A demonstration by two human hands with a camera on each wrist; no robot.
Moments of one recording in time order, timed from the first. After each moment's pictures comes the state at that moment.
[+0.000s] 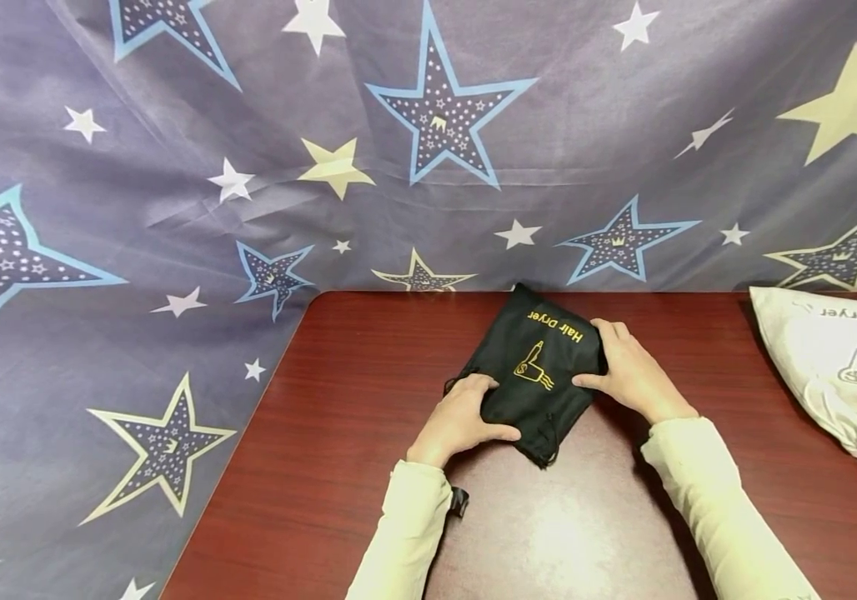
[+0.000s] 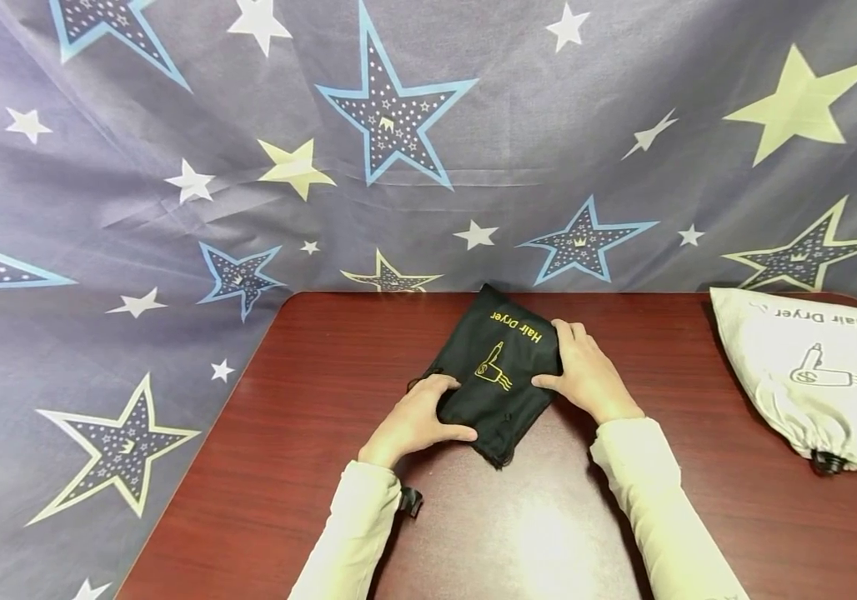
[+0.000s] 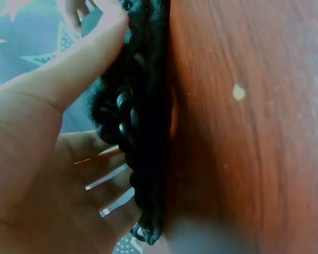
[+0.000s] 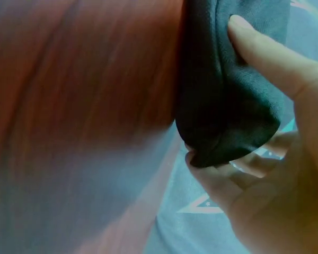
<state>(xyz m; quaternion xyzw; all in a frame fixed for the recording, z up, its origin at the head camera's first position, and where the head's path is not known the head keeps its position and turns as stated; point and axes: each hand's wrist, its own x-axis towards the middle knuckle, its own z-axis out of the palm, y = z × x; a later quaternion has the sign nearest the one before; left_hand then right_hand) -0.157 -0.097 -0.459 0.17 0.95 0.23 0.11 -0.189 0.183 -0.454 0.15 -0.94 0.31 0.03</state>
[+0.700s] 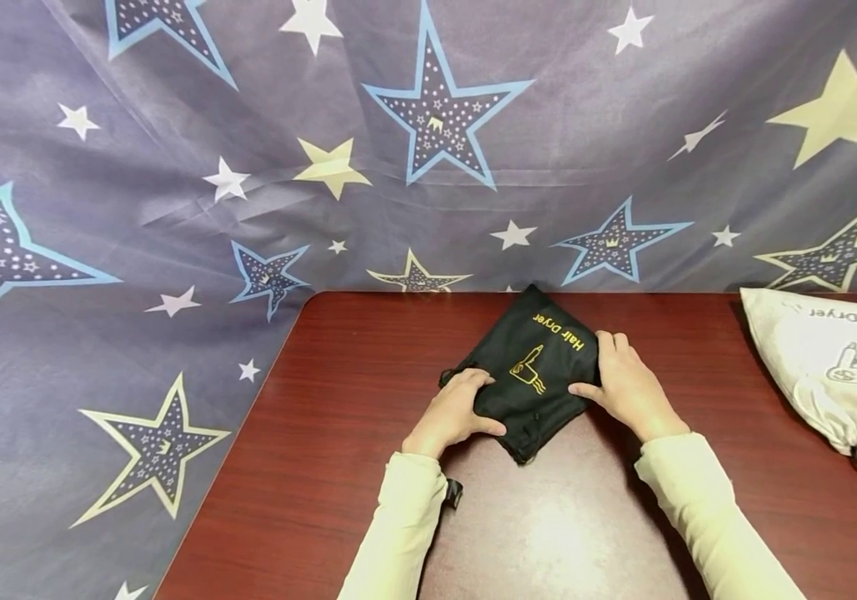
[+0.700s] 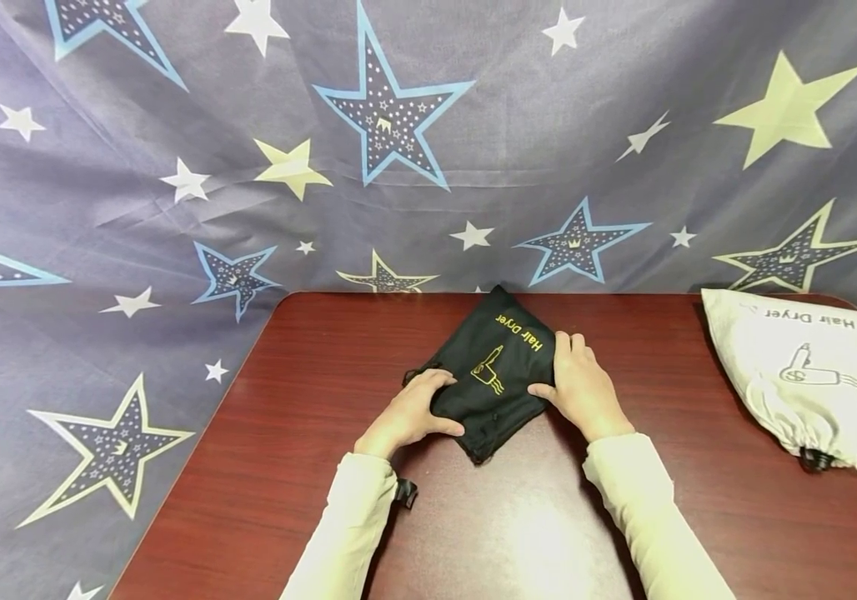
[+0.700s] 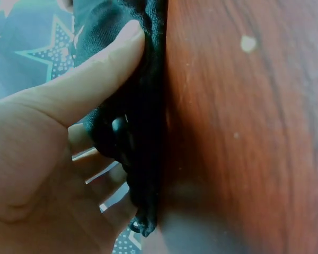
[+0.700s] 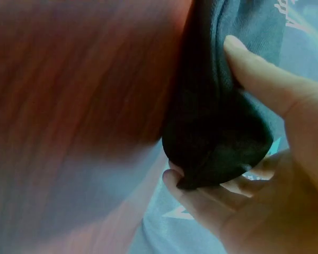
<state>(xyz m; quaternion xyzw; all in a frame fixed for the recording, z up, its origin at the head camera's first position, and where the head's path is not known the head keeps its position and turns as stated) -0.168 -0.098 -0.459 0.18 0.94 0.24 0.13 -0.167 0.174 -0.456 0.11 -0.96 0.26 0.06</state>
